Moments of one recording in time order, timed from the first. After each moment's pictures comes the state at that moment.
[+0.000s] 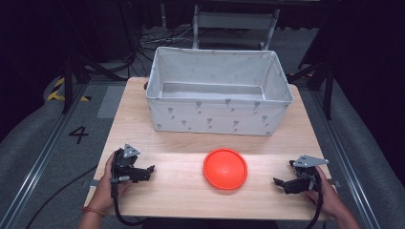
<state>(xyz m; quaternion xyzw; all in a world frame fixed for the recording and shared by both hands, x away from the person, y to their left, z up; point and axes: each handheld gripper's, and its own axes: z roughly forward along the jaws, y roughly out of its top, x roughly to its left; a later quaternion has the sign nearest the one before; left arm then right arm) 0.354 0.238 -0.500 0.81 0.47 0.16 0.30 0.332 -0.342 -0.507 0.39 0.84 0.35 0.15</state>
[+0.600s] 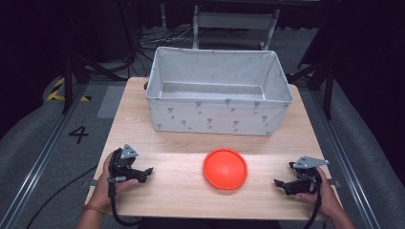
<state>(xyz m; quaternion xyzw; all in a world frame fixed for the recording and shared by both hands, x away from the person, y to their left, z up) 0.355 0.248 -0.500 0.84 0.42 0.15 0.31 0.326 -0.340 -0.502 0.38 0.85 0.34 0.15</state>
